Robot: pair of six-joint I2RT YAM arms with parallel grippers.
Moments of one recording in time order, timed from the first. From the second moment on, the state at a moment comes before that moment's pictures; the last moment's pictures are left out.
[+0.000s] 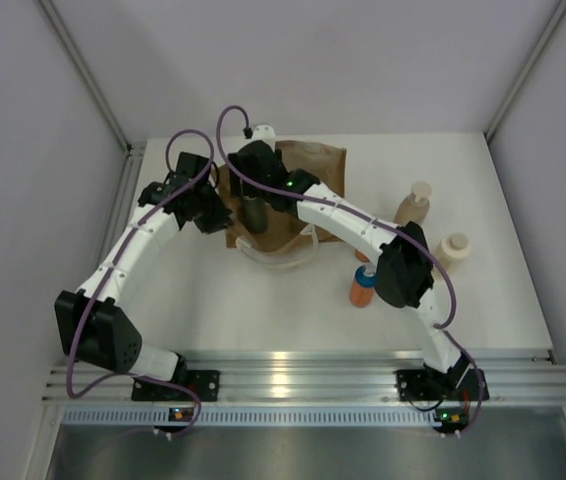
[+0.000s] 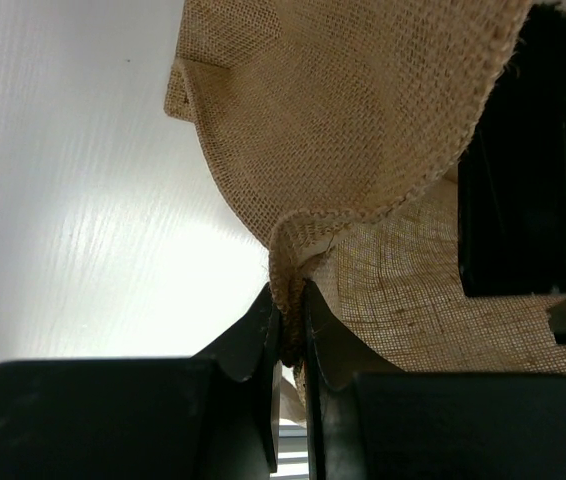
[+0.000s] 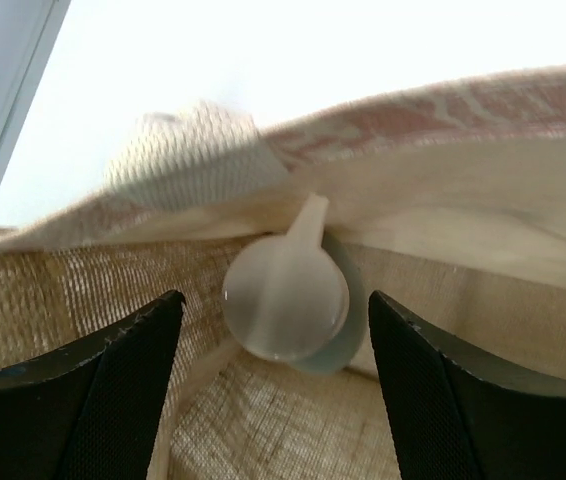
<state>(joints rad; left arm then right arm) -0.29 1.45 1.36 -0.87 -0.01 -0.82 0.88 2.20 2.13 -0.45 0.36 0.45</state>
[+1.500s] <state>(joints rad) -0.26 1.43 1.32 -0.86 0.04 -0.79 0.88 2.06 2.04 -0.46 0.33 0.15</state>
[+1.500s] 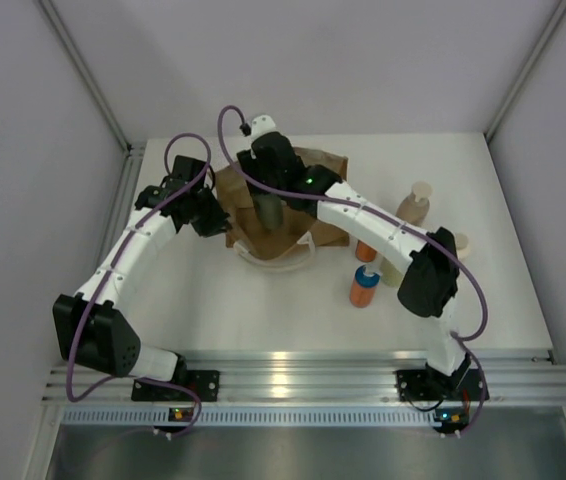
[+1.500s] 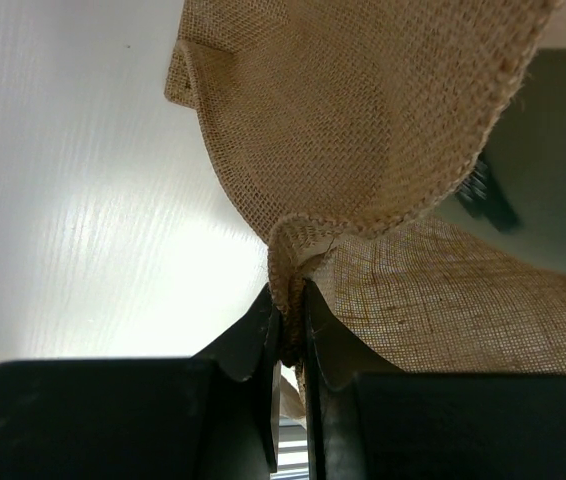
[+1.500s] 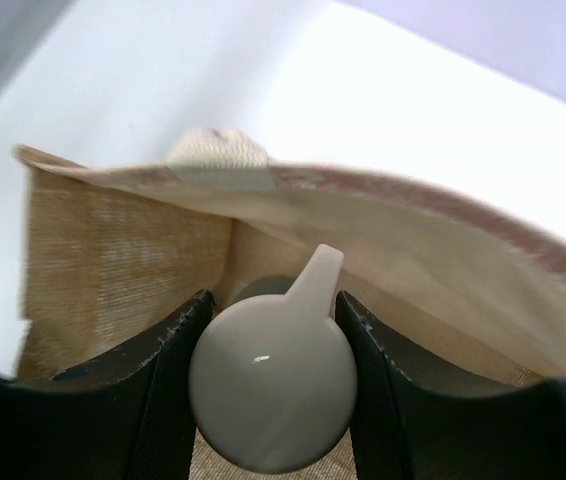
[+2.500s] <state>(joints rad) -0.26 1.44 1.42 -0.88 0.01 -0.77 0.84 1.28 1.81 -0.56 0.30 0.08</state>
